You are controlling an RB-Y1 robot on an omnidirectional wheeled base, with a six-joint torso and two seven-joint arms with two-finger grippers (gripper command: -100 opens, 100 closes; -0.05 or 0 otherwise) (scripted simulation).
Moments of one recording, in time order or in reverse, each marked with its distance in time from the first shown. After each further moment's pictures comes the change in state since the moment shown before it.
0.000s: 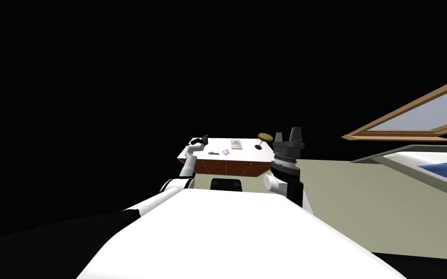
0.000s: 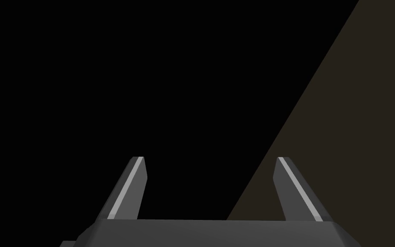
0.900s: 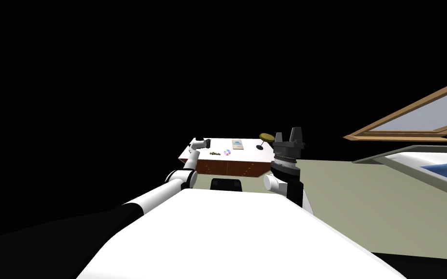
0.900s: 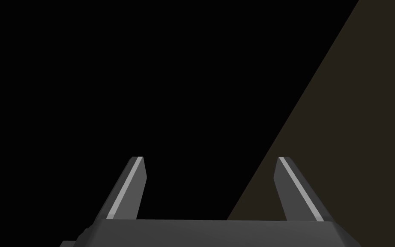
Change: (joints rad) left arm -0.161 -0.004 0.018 0.245 -0.003 0.260 -0.011; right arm 0.000 0.000 0.000 0.000 0.000 0.000 0.000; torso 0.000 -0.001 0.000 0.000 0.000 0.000
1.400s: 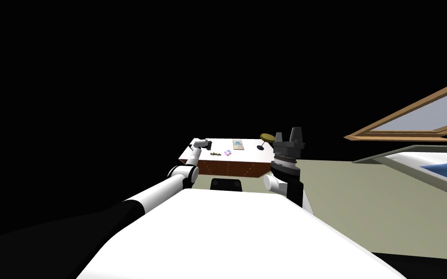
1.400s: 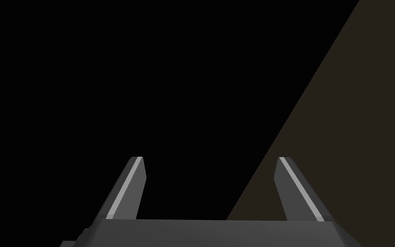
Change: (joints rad) left arm -0.093 -0.004 0.007 0.150 -0.024 0.124 -0.004; right arm 0.000 0.000 0.000 0.000 0.000 0.000 0.000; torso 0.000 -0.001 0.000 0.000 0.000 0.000
